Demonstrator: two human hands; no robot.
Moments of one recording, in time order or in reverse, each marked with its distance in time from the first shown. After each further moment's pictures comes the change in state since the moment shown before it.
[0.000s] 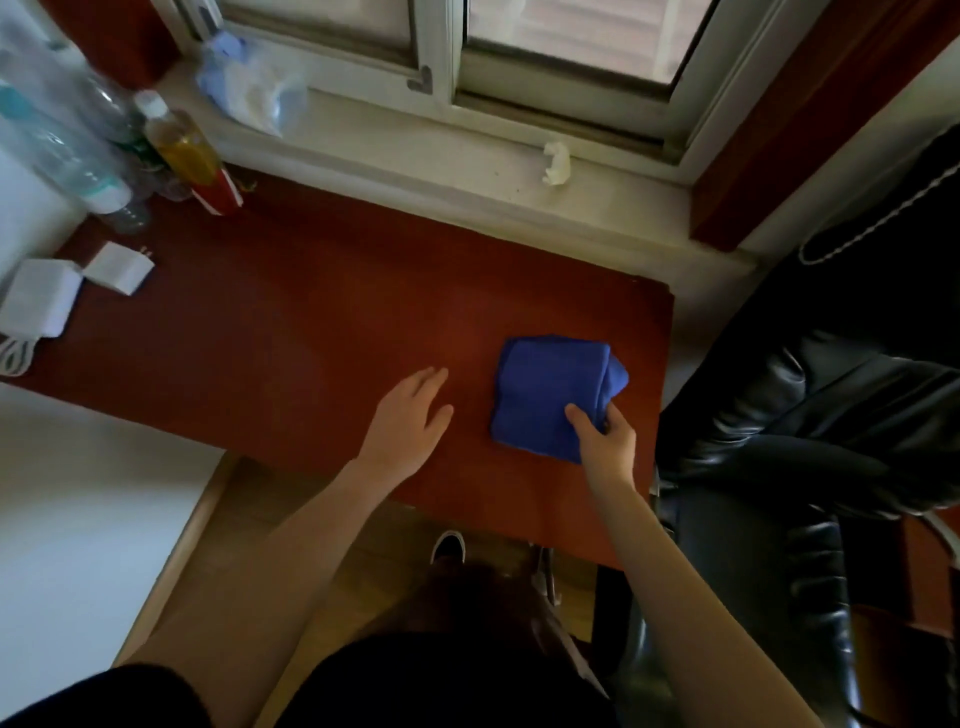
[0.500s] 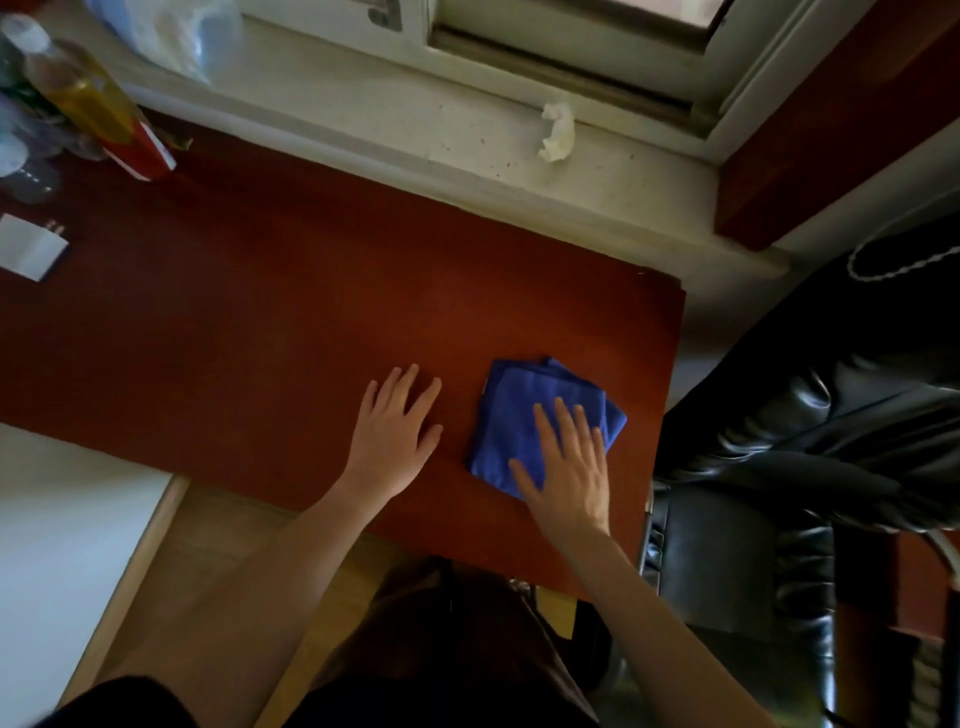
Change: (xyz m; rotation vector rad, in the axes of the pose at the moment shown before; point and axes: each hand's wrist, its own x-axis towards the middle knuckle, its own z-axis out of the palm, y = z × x) left_hand 0.047 -0.028 0.057 0.352 -0.065 0.045; right_hand 0.045 0.065 0.008 -1.183 -0.142 -0.527
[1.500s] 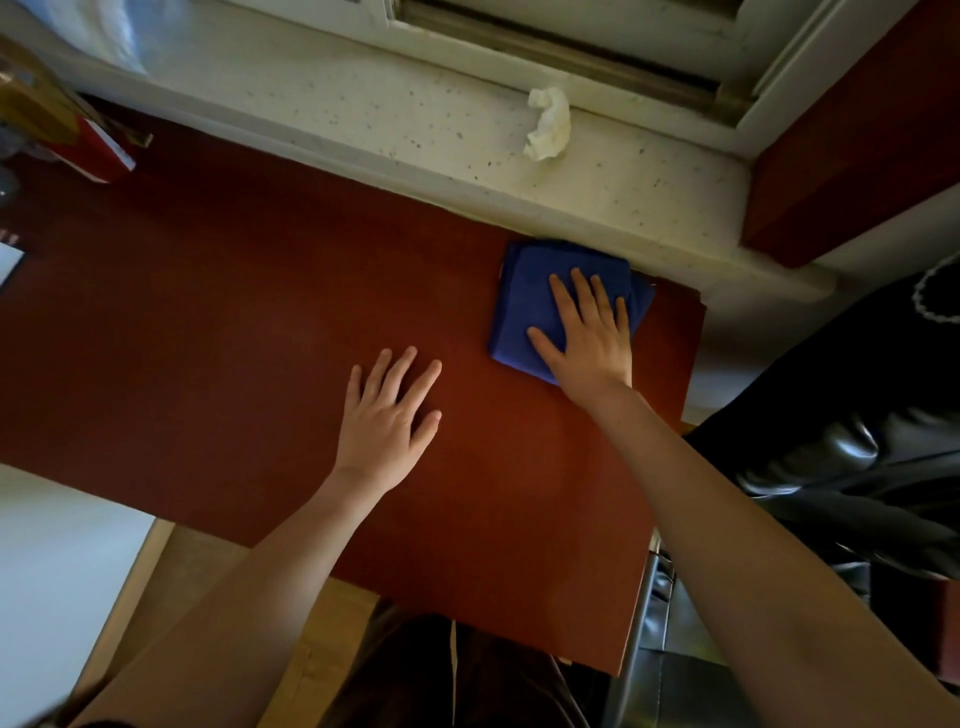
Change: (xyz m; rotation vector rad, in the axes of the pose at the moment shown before) left_hand 0.052 0.010 0.002 0.042 0.094 -0.041; right_hand 0.198 0.039 -0.033 -0.066 -0.035 -0.095
